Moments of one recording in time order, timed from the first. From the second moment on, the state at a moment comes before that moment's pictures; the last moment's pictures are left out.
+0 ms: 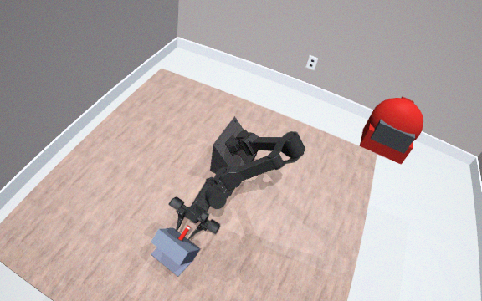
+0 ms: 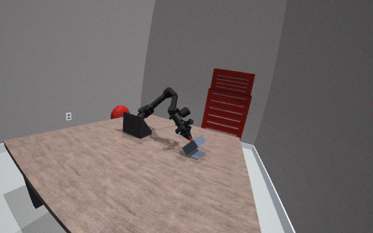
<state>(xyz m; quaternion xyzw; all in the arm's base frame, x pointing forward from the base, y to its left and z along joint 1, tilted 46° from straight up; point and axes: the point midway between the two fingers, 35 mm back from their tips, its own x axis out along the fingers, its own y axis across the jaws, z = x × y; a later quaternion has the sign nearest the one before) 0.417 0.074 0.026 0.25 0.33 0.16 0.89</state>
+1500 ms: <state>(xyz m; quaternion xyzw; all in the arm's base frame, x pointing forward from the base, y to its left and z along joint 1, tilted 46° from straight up) 0.389 0.051 0.049 0.25 0.34 0.15 0.89</state>
